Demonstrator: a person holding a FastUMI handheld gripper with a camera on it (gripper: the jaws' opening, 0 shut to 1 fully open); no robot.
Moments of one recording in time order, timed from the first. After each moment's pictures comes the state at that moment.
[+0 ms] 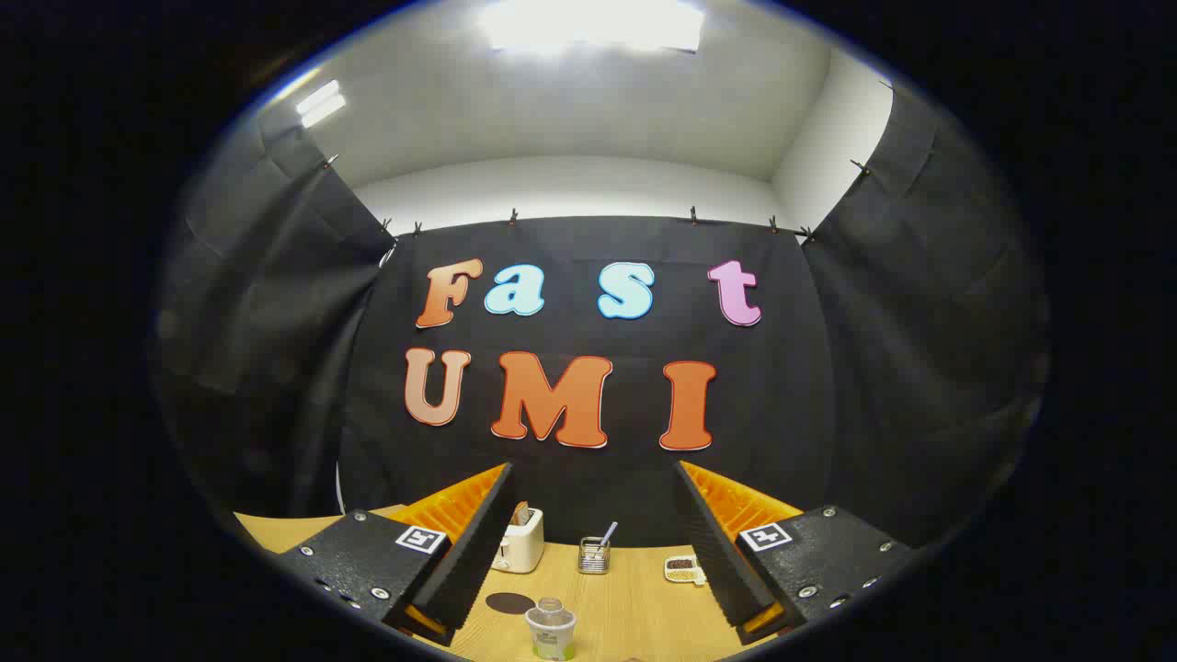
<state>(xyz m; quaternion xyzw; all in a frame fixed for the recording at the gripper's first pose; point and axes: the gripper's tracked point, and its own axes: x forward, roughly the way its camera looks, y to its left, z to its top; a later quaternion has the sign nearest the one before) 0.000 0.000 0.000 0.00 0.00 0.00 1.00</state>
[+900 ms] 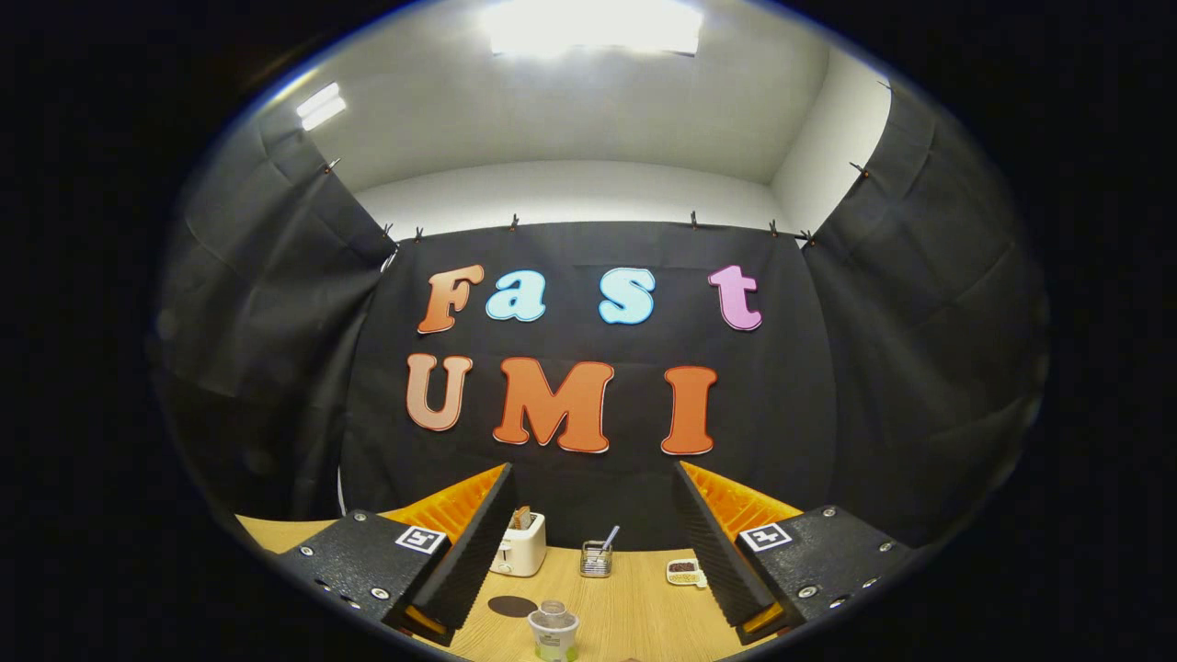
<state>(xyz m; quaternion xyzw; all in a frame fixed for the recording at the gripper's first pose) -0.002 0.008 -0.001 0.01 0.00 0.01 1.00</state>
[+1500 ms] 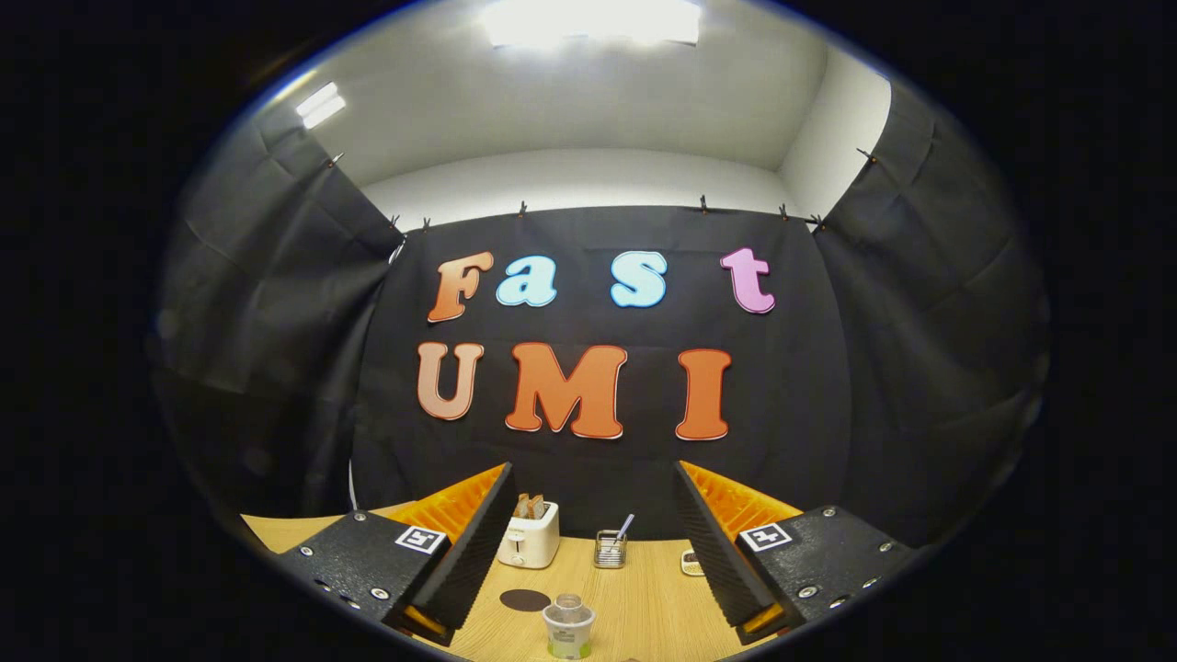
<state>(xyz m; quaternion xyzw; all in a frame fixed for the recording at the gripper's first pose) 0.004 0.024 -0.027 0.01 0.02 0.03 1.00</state>
